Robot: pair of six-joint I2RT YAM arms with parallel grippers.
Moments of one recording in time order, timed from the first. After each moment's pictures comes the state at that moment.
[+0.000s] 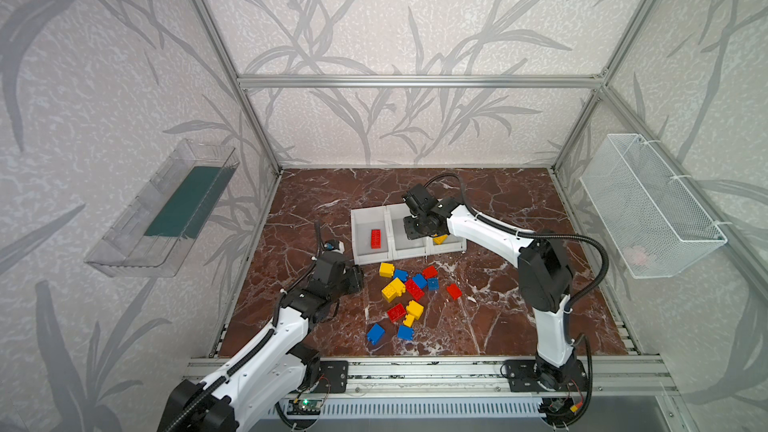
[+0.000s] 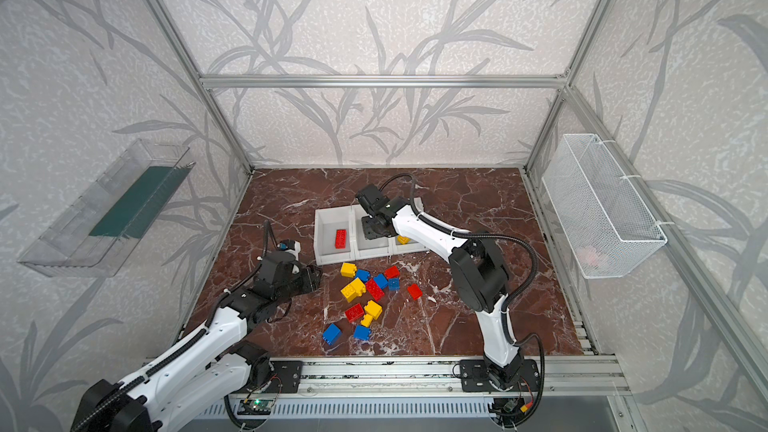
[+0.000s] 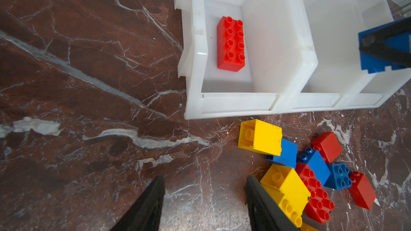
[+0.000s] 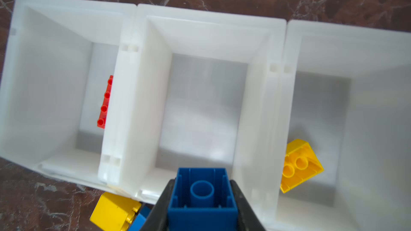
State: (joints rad) left arm -0.40 0.88 0.40 -0.31 -0.05 -0.57; right arm 0.75 2.05 1.71 -0.72 0.12 0.43
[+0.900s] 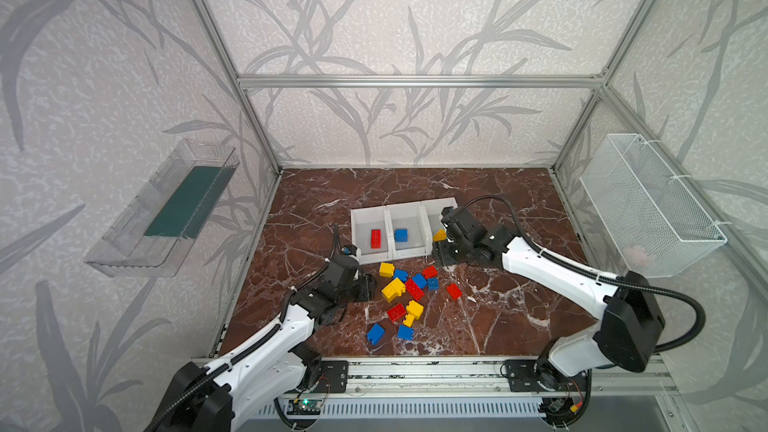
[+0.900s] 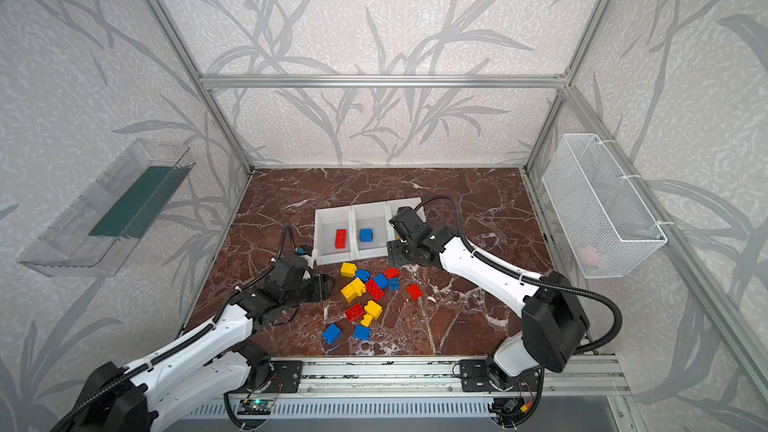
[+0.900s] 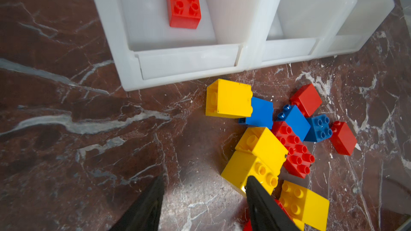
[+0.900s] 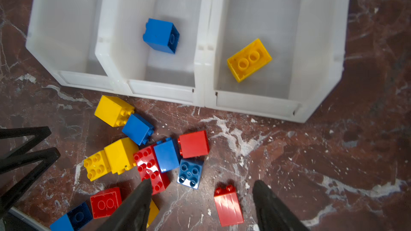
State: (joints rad) left arm -0.53 0.95 0.40 -0.31 0.04 -0.54; right arm 0.75 1.46 1.09 -0.66 0.07 0.51
